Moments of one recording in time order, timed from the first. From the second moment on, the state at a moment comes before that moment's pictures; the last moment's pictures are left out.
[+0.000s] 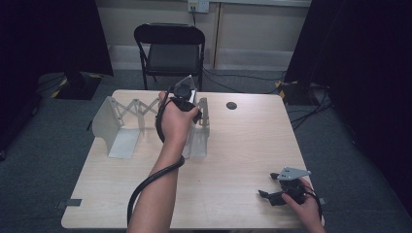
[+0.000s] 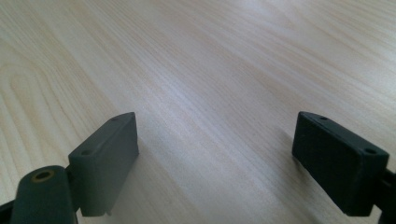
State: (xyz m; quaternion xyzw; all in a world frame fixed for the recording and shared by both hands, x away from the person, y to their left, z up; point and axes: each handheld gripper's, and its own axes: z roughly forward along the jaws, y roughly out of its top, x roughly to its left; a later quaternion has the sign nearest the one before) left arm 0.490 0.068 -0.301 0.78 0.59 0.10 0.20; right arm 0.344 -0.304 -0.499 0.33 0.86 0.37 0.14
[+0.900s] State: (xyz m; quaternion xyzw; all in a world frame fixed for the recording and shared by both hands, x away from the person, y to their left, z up) left arm 0.457 0.074 -0.316 0.80 0.55 0.13 0.19; right arm 0.344 -0.304 -0.499 0.33 0.86 0.37 0.14
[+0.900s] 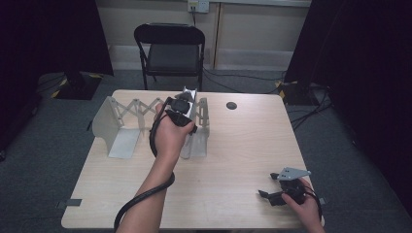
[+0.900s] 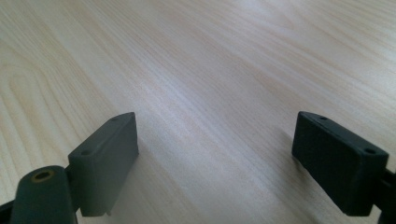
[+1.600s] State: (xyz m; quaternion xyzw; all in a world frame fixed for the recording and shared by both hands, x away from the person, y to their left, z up) left arm 0.459 0.053 -0.310 0.78 0.59 0.11 0.16; right arm 0.344 -0.304 -0.499 0.33 0.86 0.37 0.14
